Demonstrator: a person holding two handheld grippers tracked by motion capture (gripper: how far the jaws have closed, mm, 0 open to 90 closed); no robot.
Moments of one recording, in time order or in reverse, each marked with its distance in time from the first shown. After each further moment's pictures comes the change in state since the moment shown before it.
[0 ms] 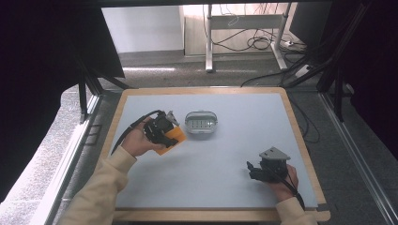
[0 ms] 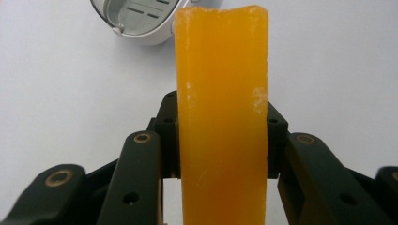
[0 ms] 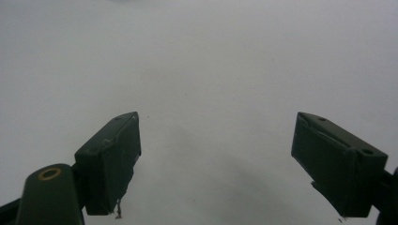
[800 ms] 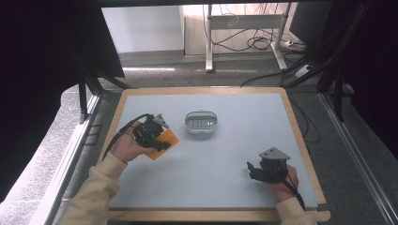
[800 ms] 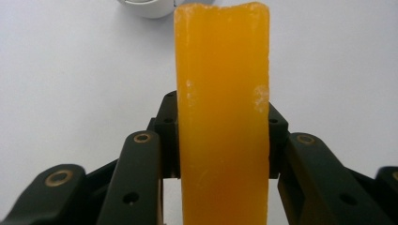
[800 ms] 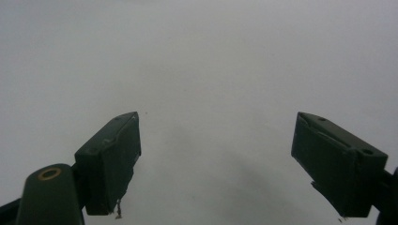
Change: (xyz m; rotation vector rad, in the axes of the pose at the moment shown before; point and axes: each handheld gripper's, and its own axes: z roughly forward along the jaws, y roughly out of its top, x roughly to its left) left arm 0.001 -0.030 -0.012 -0.033 -0.027 -0.095; right arm -0.001 -0.001 0.001 0.012 -0.003 0.004
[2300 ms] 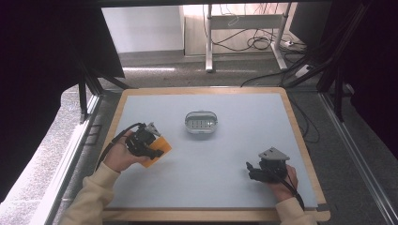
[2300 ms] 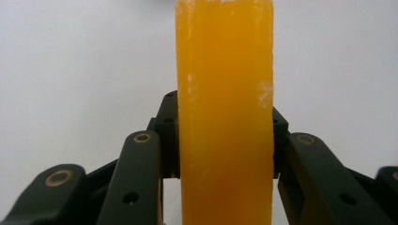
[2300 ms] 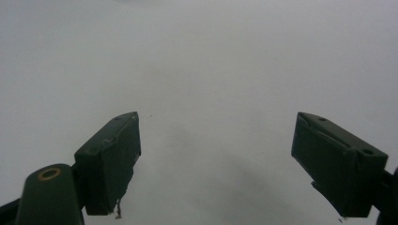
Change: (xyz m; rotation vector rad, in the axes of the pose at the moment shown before) left arm -0.002 -0.035 0.006 0.011 -0.001 -0.052; right arm 0.002 0.000 0.000 -0.008 0.004 -0.005
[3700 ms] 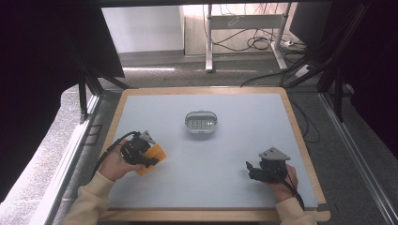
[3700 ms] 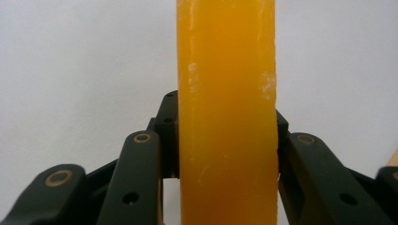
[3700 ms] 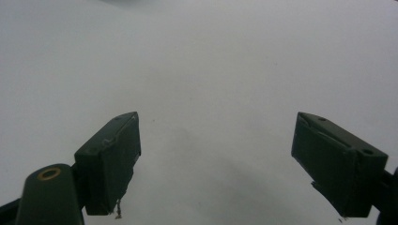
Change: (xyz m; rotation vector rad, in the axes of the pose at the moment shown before) left arm -0.004 -0.029 0.009 0.030 -0.032 -0.045; right arm 0.000 0.001 -0.002 -0.016 0.007 -0.001
